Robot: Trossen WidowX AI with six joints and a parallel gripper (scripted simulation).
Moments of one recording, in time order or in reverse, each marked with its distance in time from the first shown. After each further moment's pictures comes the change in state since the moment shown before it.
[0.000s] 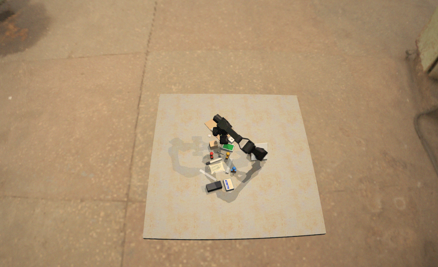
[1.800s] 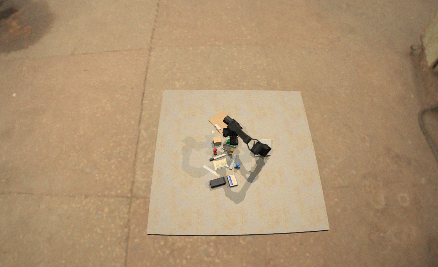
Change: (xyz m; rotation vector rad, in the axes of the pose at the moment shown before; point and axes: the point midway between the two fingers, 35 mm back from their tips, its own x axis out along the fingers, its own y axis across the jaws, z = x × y) arm 0.024 0.026 -0.050 -0.009 0.002 -0.016
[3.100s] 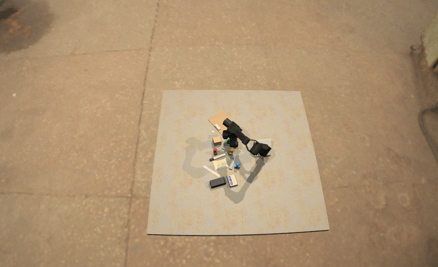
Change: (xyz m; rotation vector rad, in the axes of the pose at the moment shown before) arm 0.026 0.004 -0.002 -0.006 -0.002 -0.001
